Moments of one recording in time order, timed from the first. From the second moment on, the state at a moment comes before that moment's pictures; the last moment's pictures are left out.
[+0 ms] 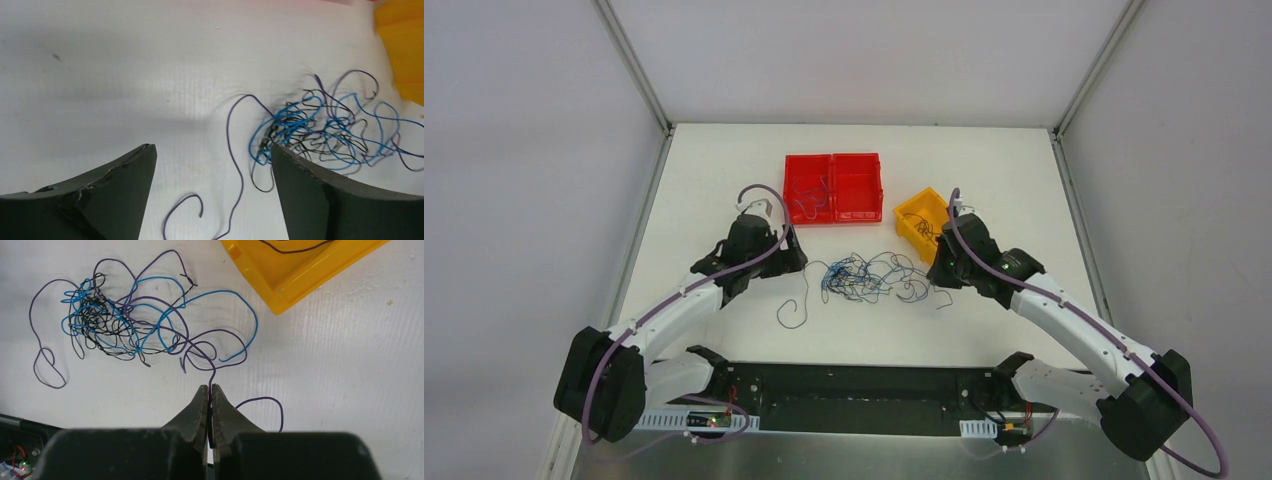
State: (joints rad) left arm -0.44 1.11 0.57 -0.21 -0.08 -0.58; right arm 0.64 1.05 0.82 -0.68 0.14 0.63
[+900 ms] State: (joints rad) left arm -0.66 1.69 0.98 -0.21 0.16 -0.49; right arm 0.64 1.06 0.82 -0.67 0.04 0.63
